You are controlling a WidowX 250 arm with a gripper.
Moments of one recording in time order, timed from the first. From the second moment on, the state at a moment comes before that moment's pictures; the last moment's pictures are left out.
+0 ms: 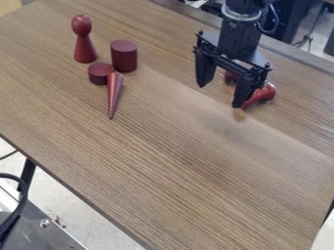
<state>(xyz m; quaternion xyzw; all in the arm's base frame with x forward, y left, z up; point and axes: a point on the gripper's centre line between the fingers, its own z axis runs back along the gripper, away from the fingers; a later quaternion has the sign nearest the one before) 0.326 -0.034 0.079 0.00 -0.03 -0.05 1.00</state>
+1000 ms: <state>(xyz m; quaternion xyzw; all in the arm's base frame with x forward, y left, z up) 0.371 -0.070 0.054 0.00 -0.02 -0.18 0.98</state>
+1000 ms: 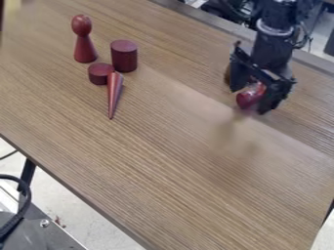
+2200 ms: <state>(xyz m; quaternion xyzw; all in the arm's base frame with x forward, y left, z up) 0.419 -0.062 0.023 0.00 -0.06 -0.08 0.99</state>
